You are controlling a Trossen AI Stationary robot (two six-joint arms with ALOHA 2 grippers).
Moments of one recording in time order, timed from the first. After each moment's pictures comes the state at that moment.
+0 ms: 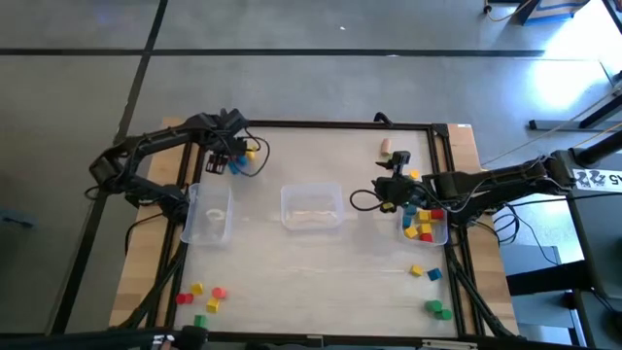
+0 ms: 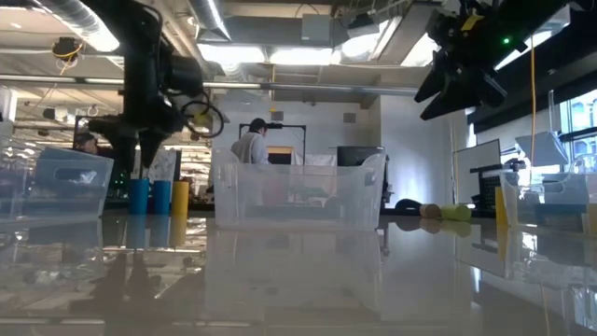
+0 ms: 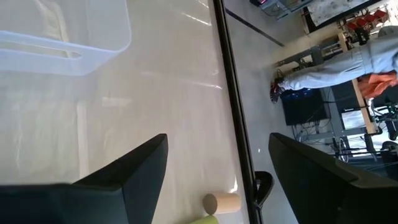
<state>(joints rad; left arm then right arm) 0.77 1.36 0.89 -0.93 -0.36 0.97 0.12 1.08 0.76 -0.52 0.74 -0.30</state>
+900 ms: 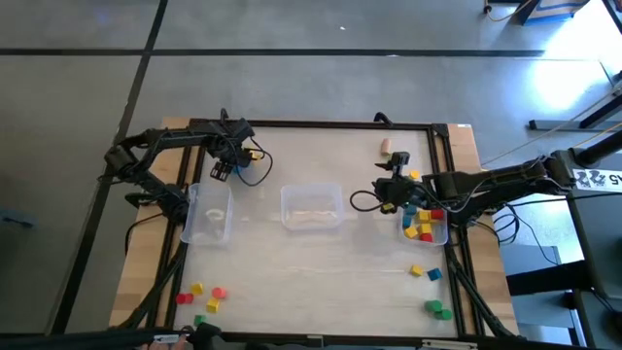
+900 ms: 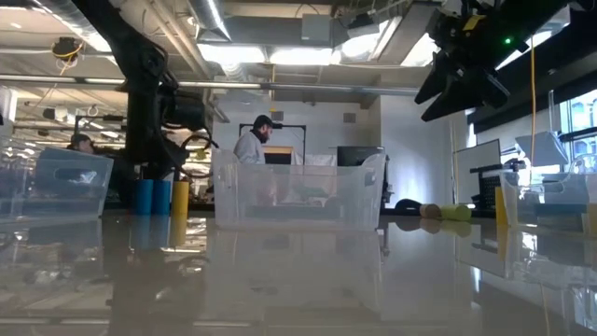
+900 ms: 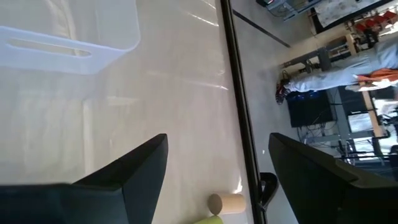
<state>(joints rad) 0.79 1.51 0.77 -0.71 -0.29 1.11 0.12 1.08 0.76 -0.53 0.71 -0.30</state>
